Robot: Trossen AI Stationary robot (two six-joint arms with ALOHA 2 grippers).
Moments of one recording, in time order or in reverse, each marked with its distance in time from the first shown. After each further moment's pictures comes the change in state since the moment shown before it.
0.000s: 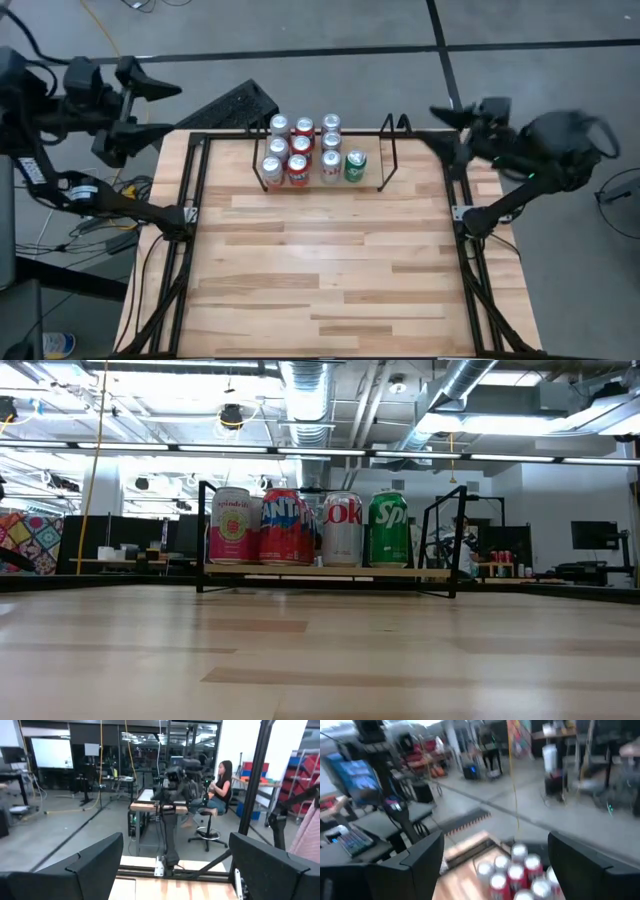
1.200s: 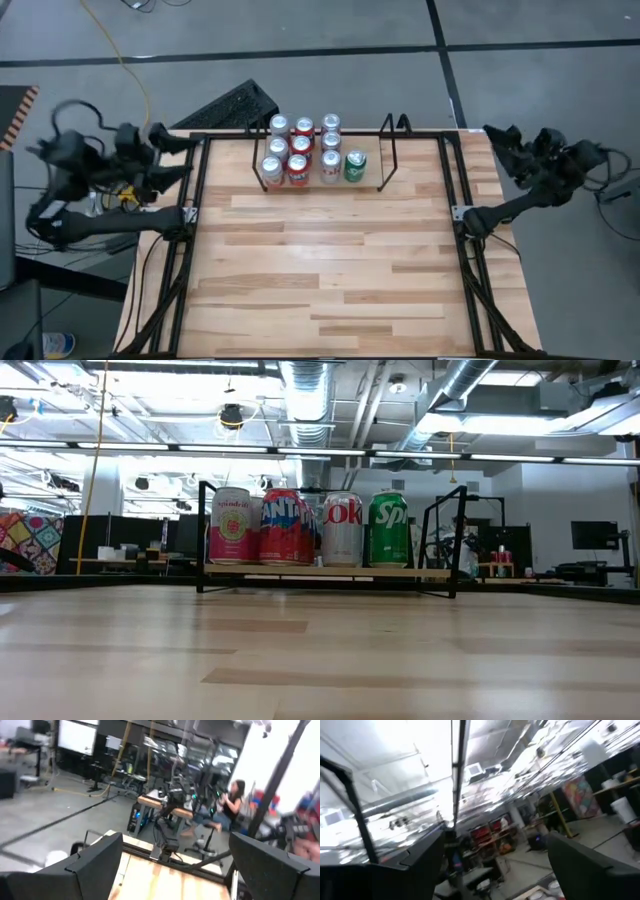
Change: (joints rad) left arm 0.000 -0.707 -1.172 0.528 -0.107 -0.223; right arm -0.001 -1.151 -1.116 0.662 -0.250 -0.228
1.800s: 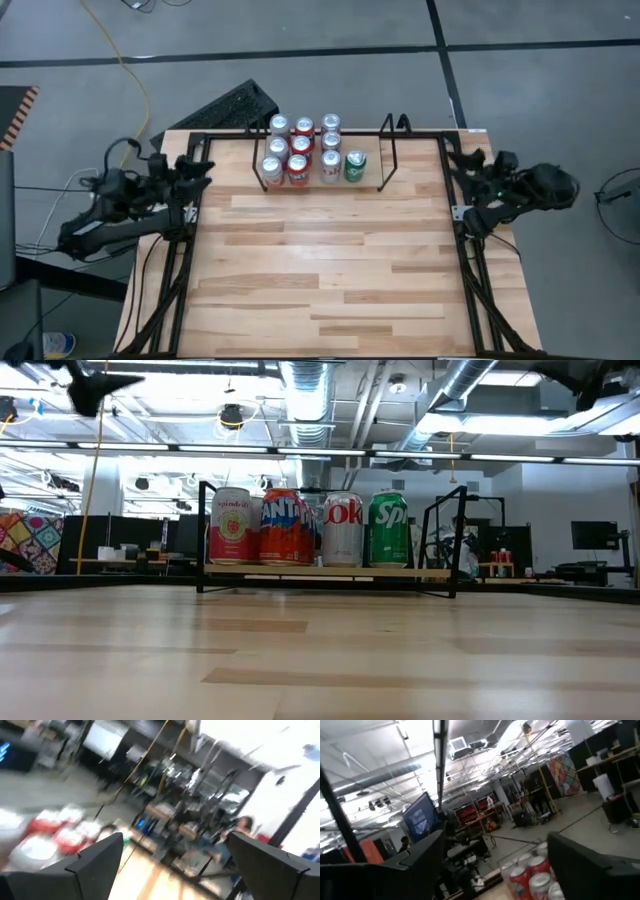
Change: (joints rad) left arm -0.001 -0.463 -0.662 0.247 -0.141 -0.254; right arm -0.047 0.002 -0.267 0.093 0.023 0.116
